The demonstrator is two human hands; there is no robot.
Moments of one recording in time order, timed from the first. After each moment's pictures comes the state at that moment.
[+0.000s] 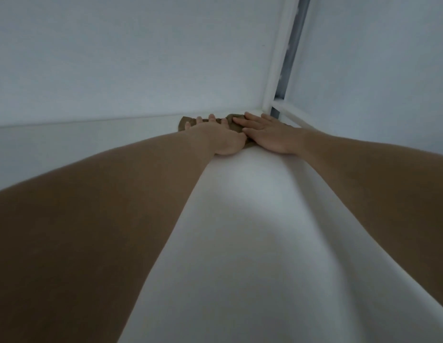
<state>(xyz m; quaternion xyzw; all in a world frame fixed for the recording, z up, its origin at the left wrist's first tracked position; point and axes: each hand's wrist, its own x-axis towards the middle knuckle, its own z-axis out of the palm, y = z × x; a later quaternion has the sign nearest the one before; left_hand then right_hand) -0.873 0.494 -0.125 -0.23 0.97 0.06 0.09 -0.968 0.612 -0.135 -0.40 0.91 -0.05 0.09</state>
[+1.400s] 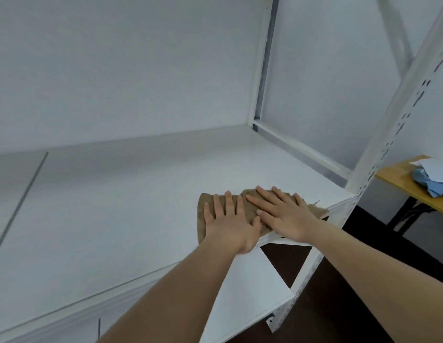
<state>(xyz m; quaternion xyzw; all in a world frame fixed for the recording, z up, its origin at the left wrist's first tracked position) -0.521 0.620 -0.131 -0.12 0.98 0.11 0.09 -0.608 0.756 -0.137 -0.33 0.94 -0.04 0.09</state>
